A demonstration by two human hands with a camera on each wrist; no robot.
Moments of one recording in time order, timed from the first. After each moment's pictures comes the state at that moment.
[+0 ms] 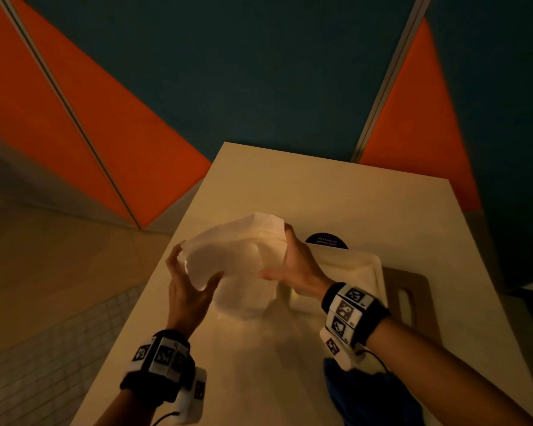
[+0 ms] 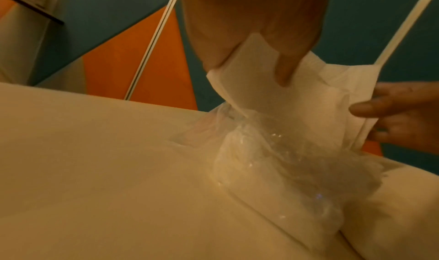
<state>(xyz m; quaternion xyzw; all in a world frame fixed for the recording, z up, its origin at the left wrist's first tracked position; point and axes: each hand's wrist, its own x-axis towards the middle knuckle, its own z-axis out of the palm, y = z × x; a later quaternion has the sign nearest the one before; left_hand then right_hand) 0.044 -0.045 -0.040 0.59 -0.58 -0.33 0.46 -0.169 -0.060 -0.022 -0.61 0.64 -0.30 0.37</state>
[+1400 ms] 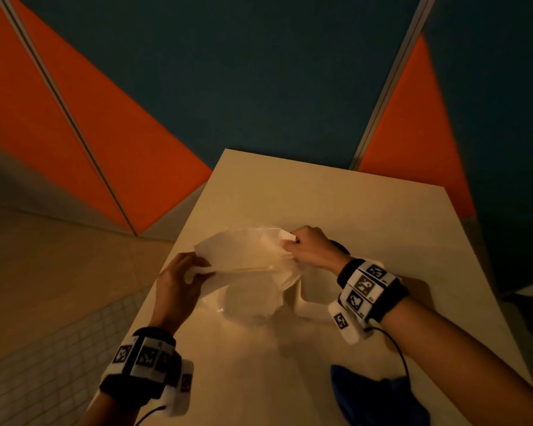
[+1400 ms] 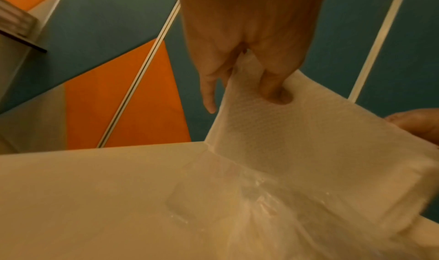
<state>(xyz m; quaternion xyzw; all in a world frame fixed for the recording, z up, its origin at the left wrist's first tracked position) 0.076 -0.071 -0.027 0.55 -0.70 -0.24 0.38 -0.178 -0.088 0.030 -0.64 0.69 -0.13 0.30</state>
